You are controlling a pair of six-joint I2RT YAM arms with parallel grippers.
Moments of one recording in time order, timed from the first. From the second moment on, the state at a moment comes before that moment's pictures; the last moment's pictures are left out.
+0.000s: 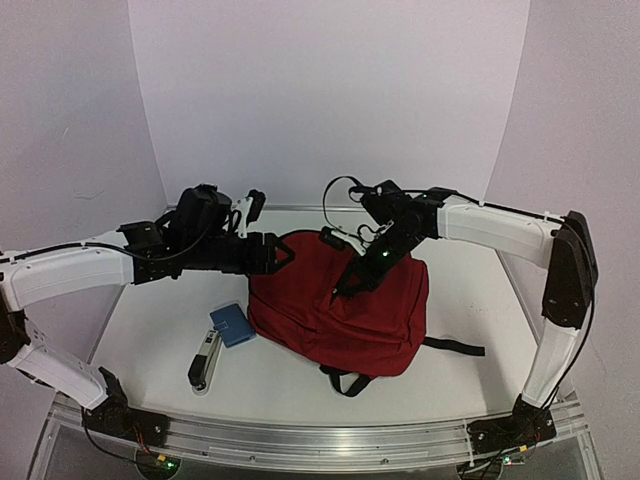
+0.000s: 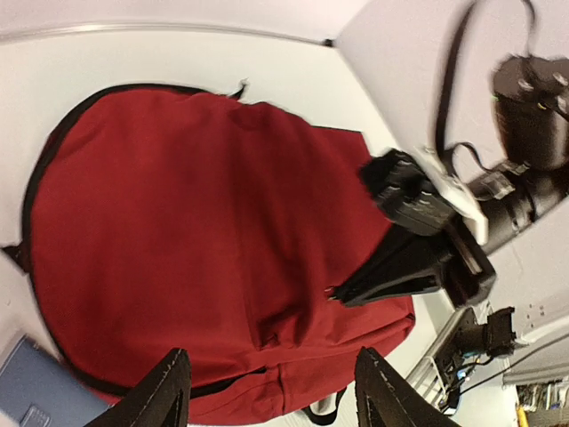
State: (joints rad) left arm -0.86 1.34 1.06 -0.26 0.07 -0.61; right arm 0.74 1.87 1.58 -0.84 -0.49 -0.21
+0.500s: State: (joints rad) left arm -0.98 1.57 1.03 -0.02 0.08 -0.40; right arm 0.69 1.91 1.61 -0.85 -0.55 -0.16
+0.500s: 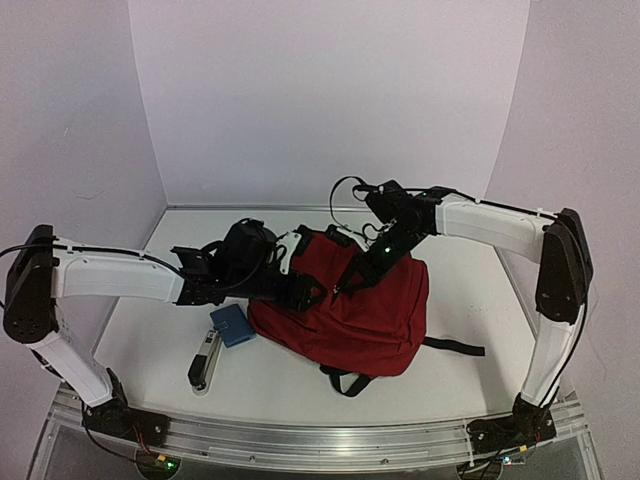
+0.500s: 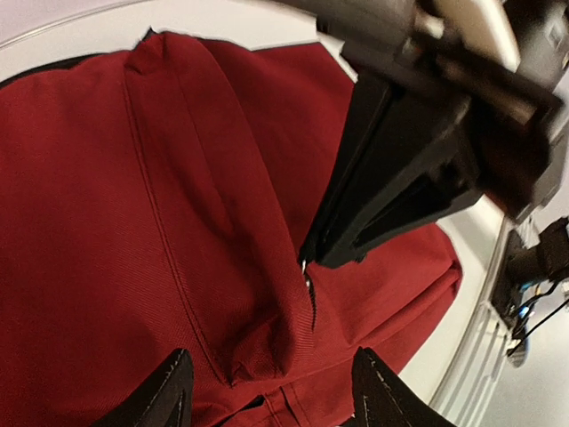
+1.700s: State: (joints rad) left arm -1.03 1.71 1.09 -0.05 0.05 -0.32; right arm 0.46 2.20 2.00 -0.90 -0.38 -0.19
